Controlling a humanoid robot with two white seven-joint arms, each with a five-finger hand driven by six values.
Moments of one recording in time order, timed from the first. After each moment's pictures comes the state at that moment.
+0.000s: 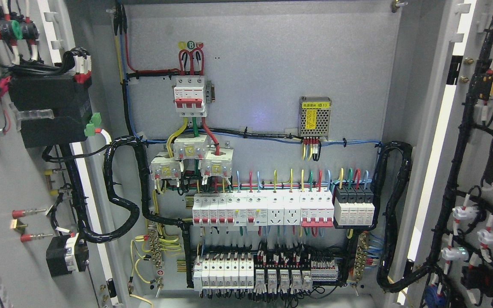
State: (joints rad) left arm 0.49 0.23 -0.18 -1.89 0.20 -0.76 -0.26; right arm 0.37 -0.46 0.25 -1.85 -0.43 -0.65 0.32
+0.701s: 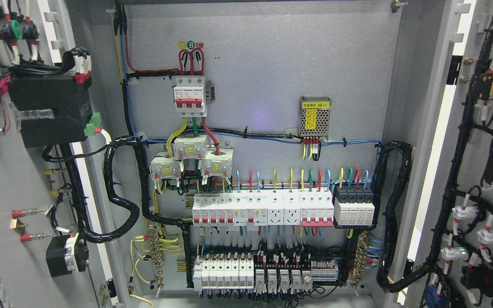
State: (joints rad) left arm 0.45 0.26 -0.14 -1.93 0.22 -0.77 -0.21; right arm 0.41 -0.49 0.17 -2.01 -0.44 -0.78 0.31
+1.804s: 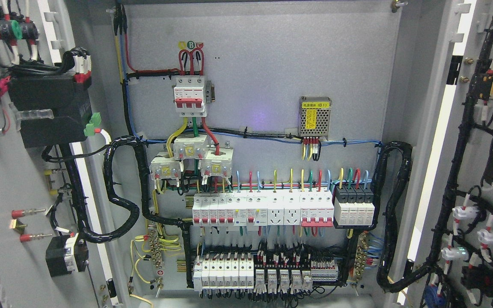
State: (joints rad) left arm 0.42 0.30 -0.10 -1.94 0.31 -0.77 -0.21; right arm 0.33 -0.56 0.09 -2.05 -0.70 -0.74 0.31
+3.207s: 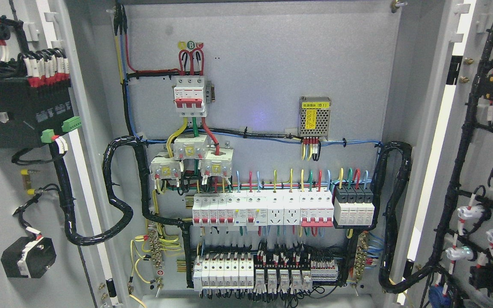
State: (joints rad) left arm 0.56 0.36 0.16 -1.94 0.59 -0.77 -0.21; right arm 0.36 -0.65 -0.05 -1.96 -0.84 -0.75 0.33
